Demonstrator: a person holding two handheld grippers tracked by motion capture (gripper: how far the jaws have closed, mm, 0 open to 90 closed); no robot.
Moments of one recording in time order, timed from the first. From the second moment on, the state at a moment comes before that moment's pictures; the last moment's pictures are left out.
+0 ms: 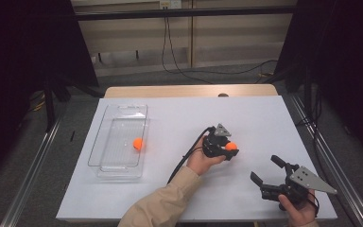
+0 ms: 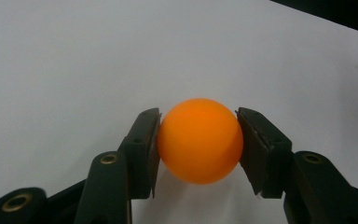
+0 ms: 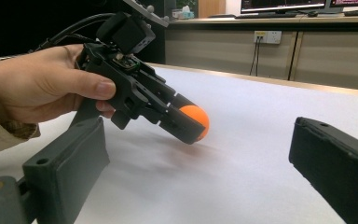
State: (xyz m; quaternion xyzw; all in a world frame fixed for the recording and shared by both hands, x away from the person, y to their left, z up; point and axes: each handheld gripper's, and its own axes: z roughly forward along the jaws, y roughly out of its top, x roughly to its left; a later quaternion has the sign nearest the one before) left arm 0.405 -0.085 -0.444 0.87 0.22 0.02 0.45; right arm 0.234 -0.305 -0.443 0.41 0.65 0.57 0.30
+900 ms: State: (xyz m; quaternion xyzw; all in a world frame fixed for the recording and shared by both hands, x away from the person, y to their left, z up) left arm 0.400 -0.068 -0.439 0.87 0.22 0.02 0.44; right arm 0.235 -0.305 -0.443 0.41 0.65 0.57 0.30
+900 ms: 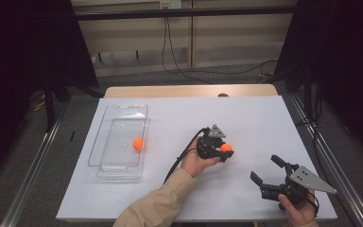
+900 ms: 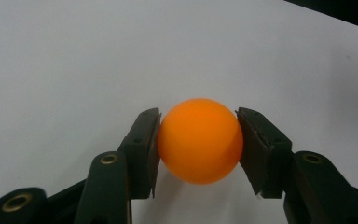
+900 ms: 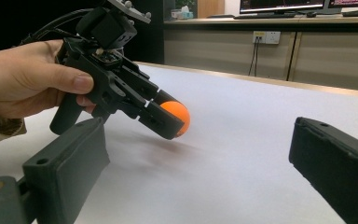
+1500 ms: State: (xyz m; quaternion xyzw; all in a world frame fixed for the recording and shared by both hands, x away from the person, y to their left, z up) left arm 0.397 -0.061 -0.436 0.87 0.22 0.01 0.44; right arm 0.235 -0.304 -0.443 0.41 0.65 0.57 0.30
